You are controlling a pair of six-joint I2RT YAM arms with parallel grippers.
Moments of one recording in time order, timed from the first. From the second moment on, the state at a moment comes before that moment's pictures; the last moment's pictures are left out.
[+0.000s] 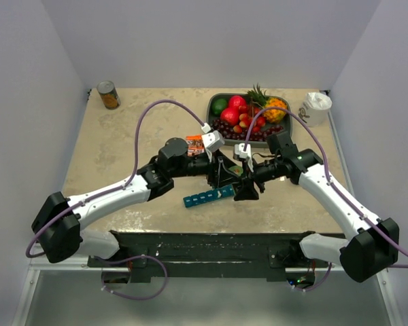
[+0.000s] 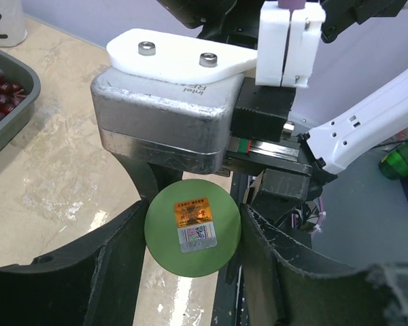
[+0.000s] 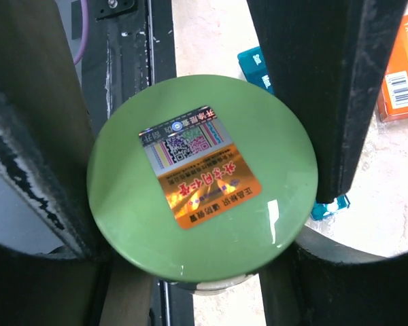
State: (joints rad) left arm -0.87 1.34 0.92 0.33 0.53 -0.29; right arm 0.43 1.20 1.01 -0.85 -0.93 -0.61
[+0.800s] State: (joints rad) left arm -0.80 1.13 0.68 0.42 0.56 -0.39; right arm 0.43 1.18 1.01 -0.84 -1.00 -0.62
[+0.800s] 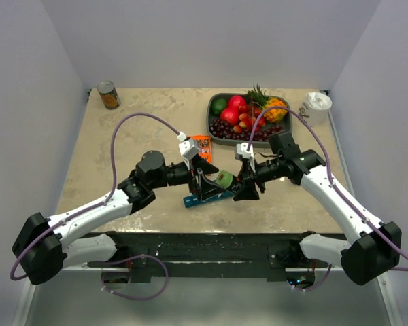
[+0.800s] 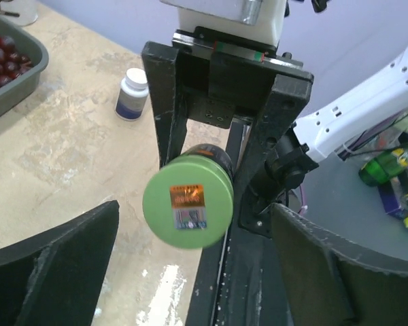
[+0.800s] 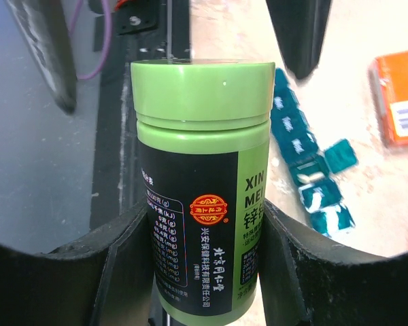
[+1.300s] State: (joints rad) left arm -0.78 1.12 0.79 0.20 0.41 -0.67; right arm 0.41 1.16 1.01 -0.84 -0.92 -0.62
